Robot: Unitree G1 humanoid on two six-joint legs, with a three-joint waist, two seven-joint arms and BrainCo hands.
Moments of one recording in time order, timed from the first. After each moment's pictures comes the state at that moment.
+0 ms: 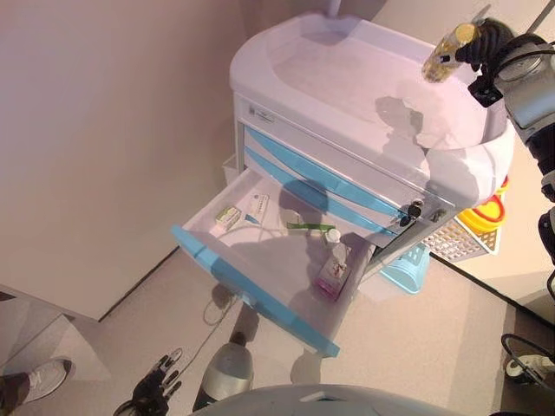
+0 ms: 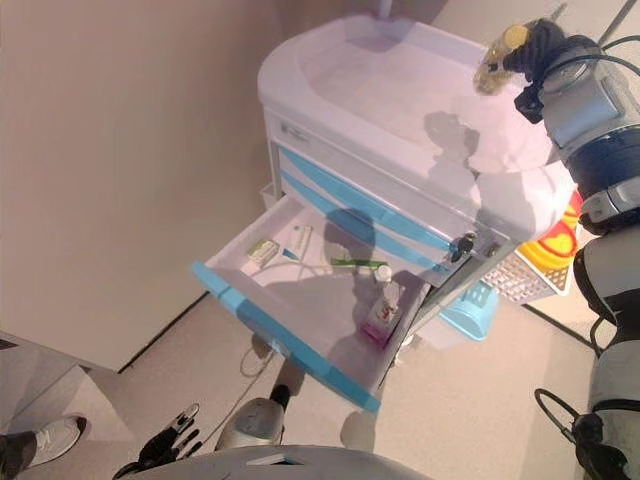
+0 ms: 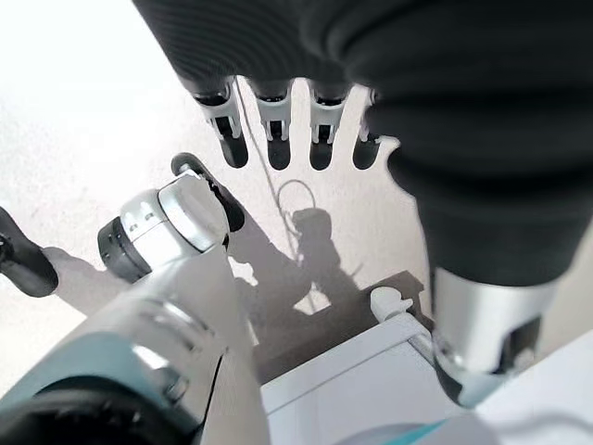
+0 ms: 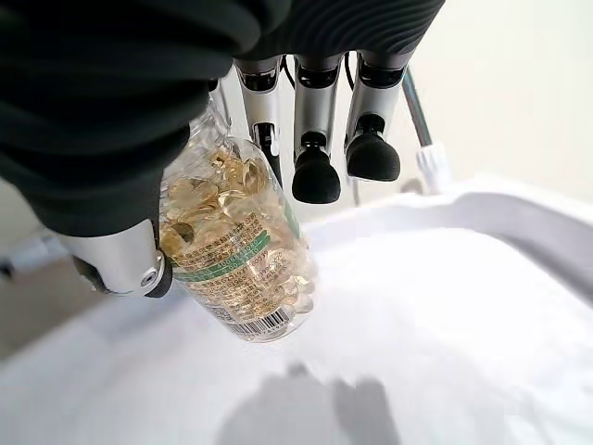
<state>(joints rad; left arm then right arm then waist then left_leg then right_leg) 0.21 0.34 0.02 1.00 -0.75 -0.03 -0.25 -1.41 -0.93 0.83 0.79 0.09 0.47 0.17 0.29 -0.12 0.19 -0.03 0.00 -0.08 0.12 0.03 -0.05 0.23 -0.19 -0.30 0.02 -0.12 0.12</state>
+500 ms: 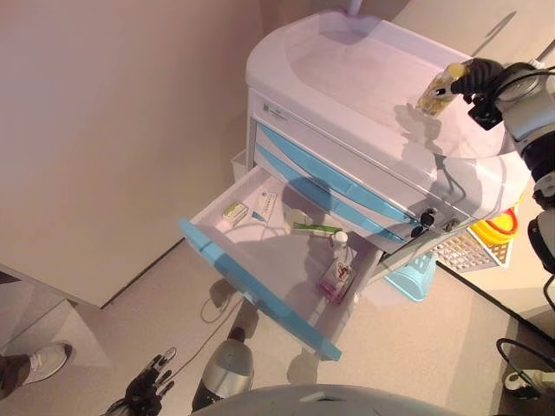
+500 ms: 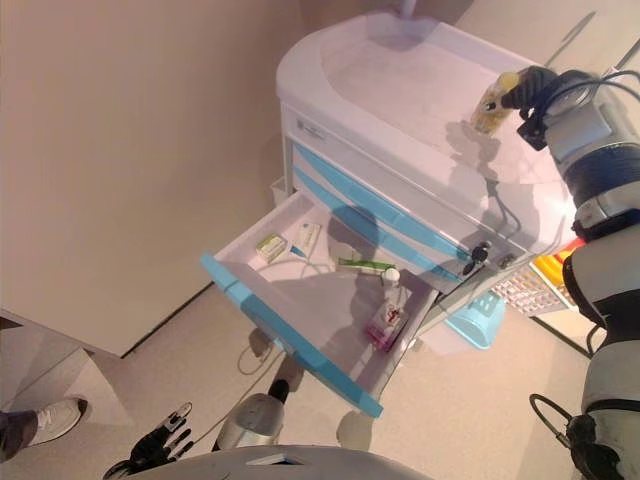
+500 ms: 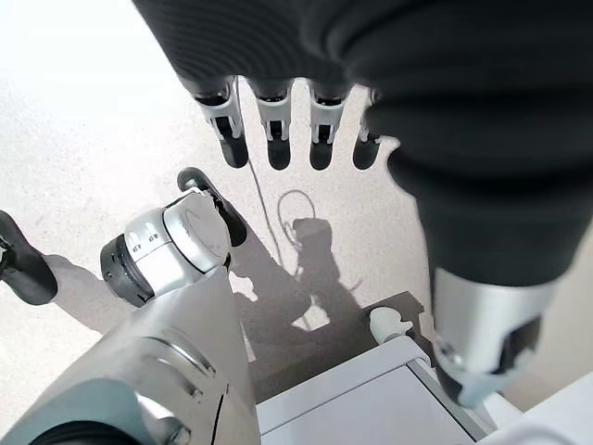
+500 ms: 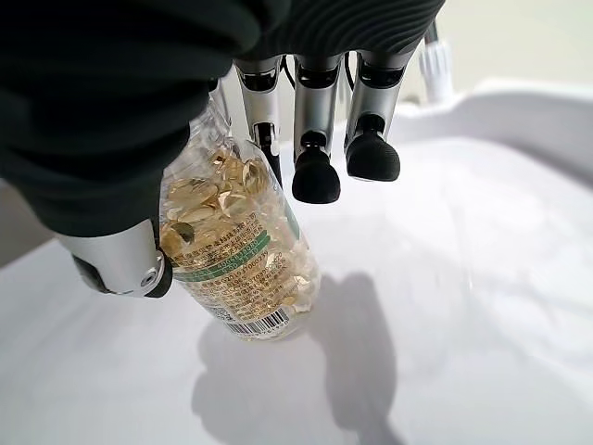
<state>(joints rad) 0.21 0.37 0.02 0.99 -0.75 -0.02 -0.25 -1.32 -0.87 0.76 0.95 0.10 0.37 0.25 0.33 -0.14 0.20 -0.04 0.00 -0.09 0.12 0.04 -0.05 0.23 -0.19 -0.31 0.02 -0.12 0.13</state>
